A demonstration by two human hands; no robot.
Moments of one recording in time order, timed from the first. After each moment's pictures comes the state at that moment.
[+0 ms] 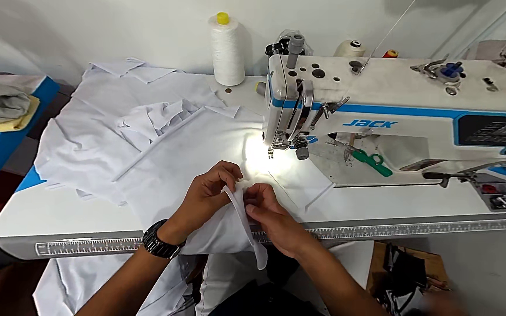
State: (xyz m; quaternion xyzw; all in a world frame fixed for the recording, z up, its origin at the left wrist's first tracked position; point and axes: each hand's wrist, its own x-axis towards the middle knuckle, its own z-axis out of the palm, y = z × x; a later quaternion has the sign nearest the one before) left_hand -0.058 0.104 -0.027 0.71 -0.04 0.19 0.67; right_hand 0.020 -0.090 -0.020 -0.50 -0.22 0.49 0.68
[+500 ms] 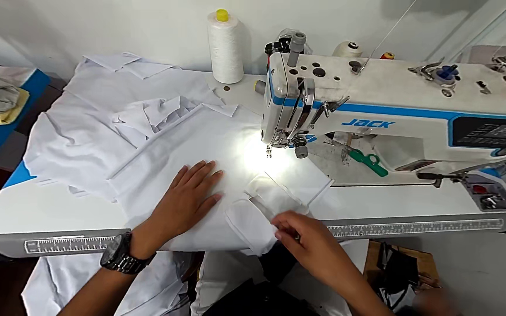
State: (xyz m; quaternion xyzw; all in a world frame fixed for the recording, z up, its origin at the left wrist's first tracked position) left_hand -0.091 0.141 -0.054 0.98 0.02 0.12 0.13; right_hand 0.025 -0.168 -0.018 -0.82 -0.41 0.22 0.34
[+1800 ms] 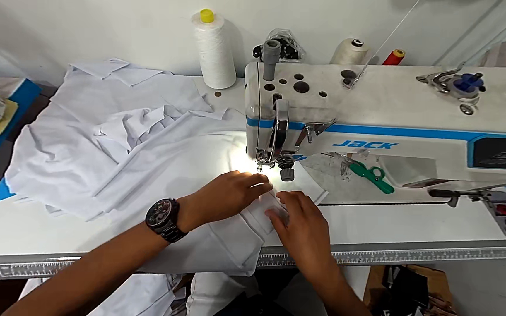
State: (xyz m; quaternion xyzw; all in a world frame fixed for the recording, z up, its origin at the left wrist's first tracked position) left_hand 0.032 0.094 -0.027 0.95 -0.25 0.12 0.12; right_hand 0.076 -0.132 -0.051 -0.87 -0.38 -0.11 0.29
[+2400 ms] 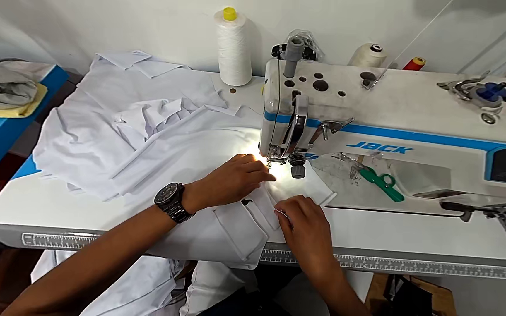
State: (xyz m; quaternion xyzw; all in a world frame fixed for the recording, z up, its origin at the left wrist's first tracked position) left_hand 0.034 0.115 -0.033 0.95 -0.24 0.14 0.16; right_hand 0.076 -0.137 -0.058 -0.83 -0.45 -0.12 0.30
